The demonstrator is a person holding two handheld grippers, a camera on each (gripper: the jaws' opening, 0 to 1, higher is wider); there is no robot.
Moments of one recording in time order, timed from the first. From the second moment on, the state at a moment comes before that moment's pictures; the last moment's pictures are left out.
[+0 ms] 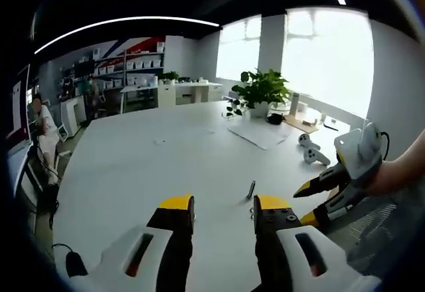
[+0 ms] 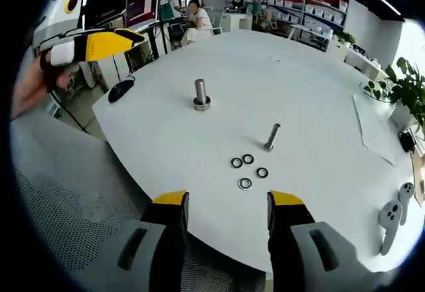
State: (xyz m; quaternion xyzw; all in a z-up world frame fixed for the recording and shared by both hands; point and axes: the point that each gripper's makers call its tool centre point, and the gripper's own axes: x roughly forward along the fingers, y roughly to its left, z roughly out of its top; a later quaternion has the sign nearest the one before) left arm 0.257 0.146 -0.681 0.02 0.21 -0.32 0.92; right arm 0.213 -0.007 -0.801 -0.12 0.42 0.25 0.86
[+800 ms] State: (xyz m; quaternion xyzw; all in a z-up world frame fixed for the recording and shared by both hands) left arm 0.253 0.143 -0.683 0.02 0.22 -0.33 0.92; right arm 0.240 -0.008 -0.851 -0.20 0.52 0.29 0.78
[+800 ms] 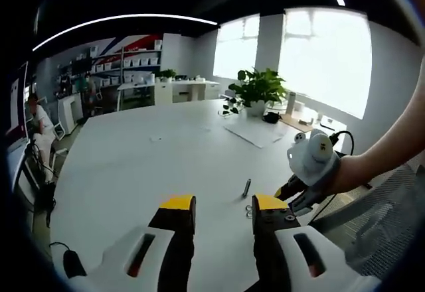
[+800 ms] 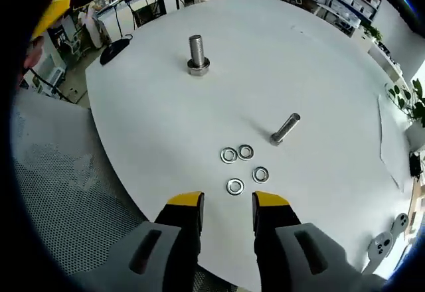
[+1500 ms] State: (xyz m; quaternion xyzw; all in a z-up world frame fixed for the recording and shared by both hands) left arm 0.253 0.144 -0.686 0.03 0.23 -0.32 0.92; right arm 0.249 -0.014 -0.868 -0.23 0.54 0.31 0.75
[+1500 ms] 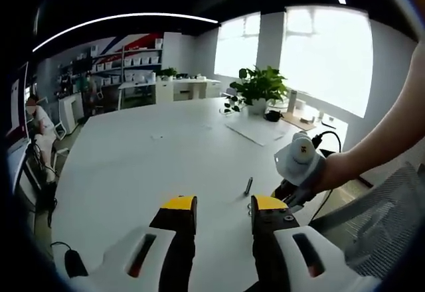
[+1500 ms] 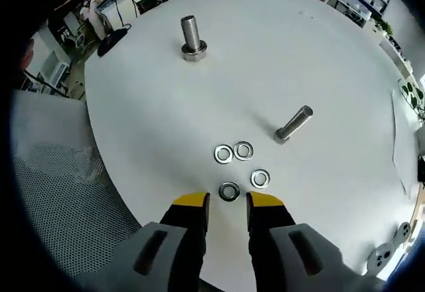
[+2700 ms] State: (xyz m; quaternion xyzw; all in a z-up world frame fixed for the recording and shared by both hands) left arm 0.254 0.147 -0.686 0.03 0.23 -0.32 0.92; right arm 0.247 -0.004 -0.871 -0.36 0.59 0.35 0.64
